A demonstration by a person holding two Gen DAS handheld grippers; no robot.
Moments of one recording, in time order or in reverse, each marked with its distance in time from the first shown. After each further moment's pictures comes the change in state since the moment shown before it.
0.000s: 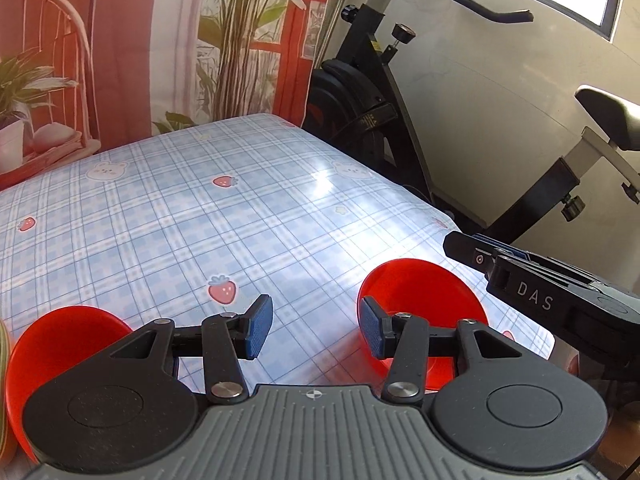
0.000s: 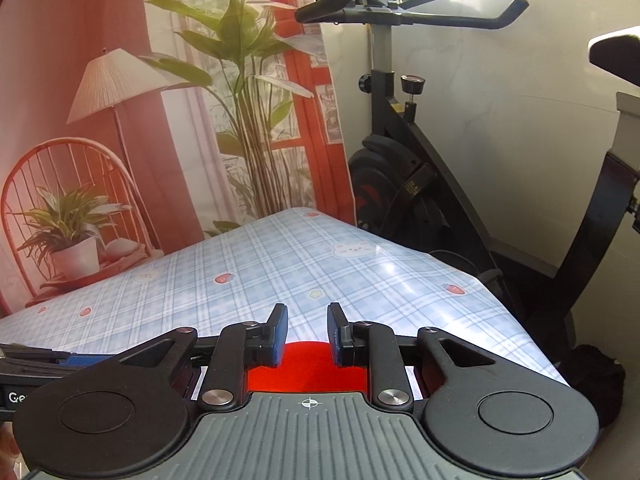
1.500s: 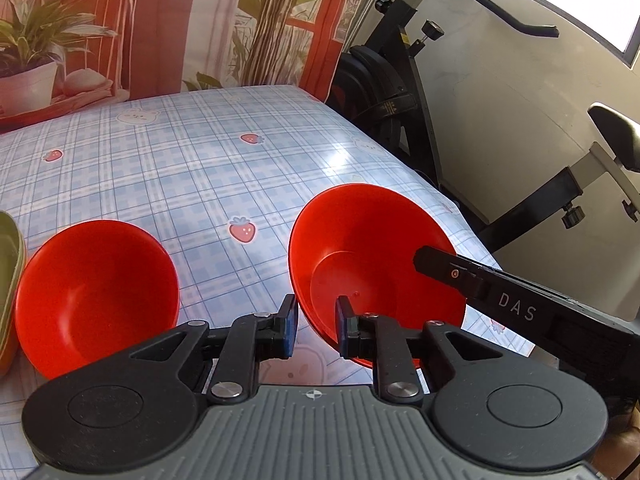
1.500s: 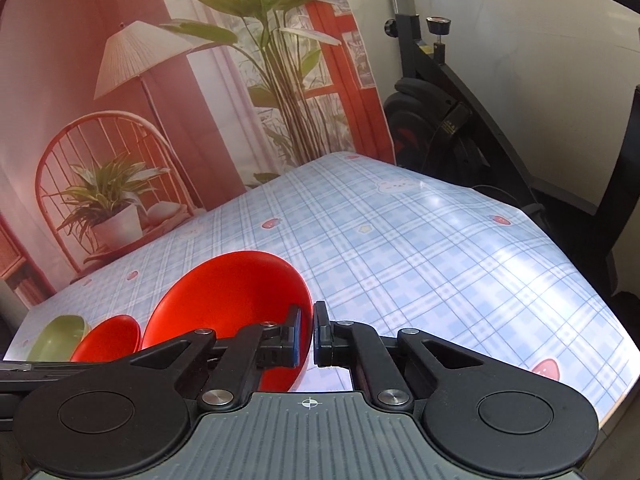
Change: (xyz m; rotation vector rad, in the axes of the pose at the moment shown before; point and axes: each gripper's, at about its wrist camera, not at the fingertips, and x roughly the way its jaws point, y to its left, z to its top) left arm -0.034 0.021 -0.029 -0.142 0.040 0.010; right arm -0.006 0.022 -0.017 0.054 0.147 0.152
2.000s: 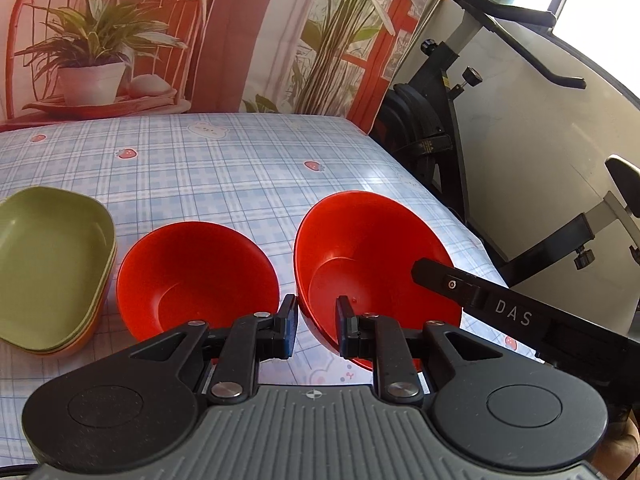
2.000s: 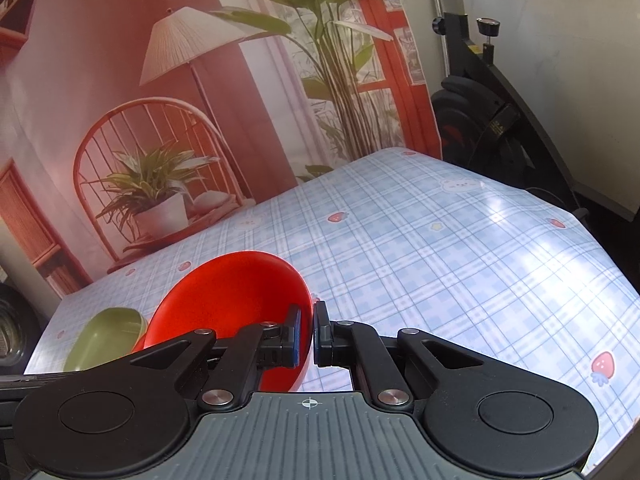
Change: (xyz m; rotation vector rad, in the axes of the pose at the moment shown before) left arm -0.052 0.035 -0.004 -0.105 -0.080 0.065; right arm 0.000 0.059 0.002 -0.027 0.036 0.079
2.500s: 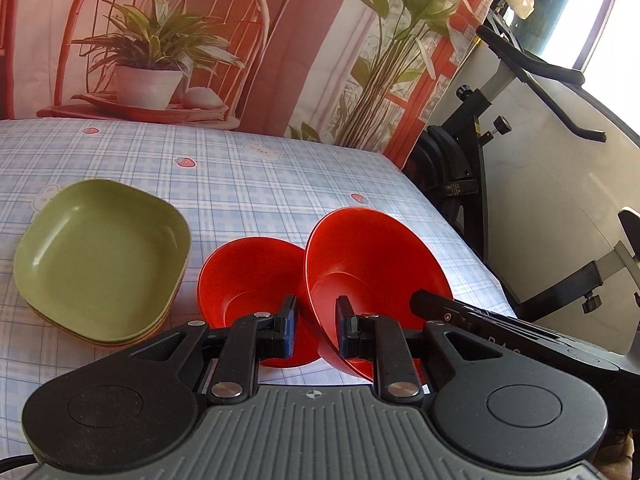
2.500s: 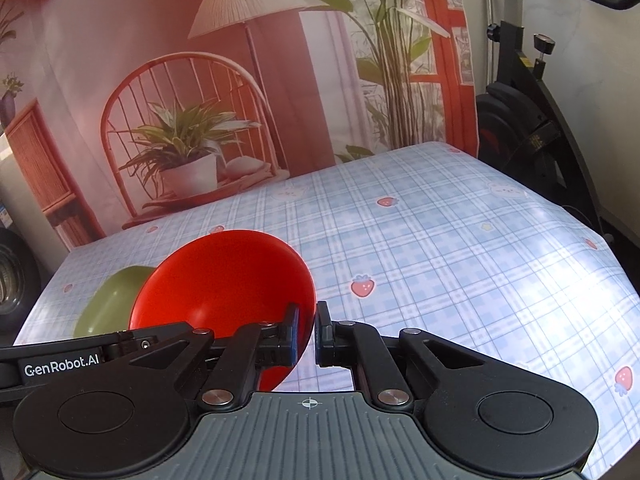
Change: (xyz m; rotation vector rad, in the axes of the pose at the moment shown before) left arm -0.029 0.037 -0.002 -0.113 -0.092 0.039; right arm 0.010 0.063 -0.008 -0.139 0.069 0.001
